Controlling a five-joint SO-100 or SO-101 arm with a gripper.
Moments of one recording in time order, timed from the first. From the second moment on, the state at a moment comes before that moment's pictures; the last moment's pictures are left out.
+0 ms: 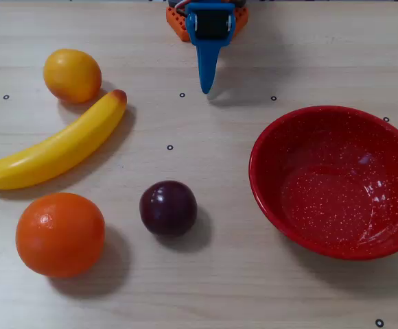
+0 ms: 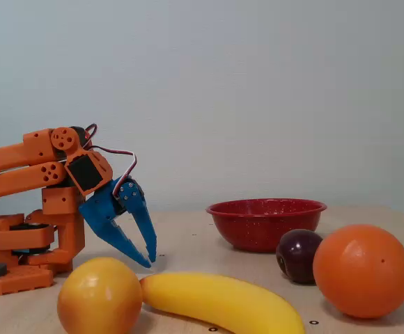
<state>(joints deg) -0.8 189.8 175.5 71.6 0.9</state>
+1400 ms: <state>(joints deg) -0.7 181.7 170.2 71.5 -5.3</state>
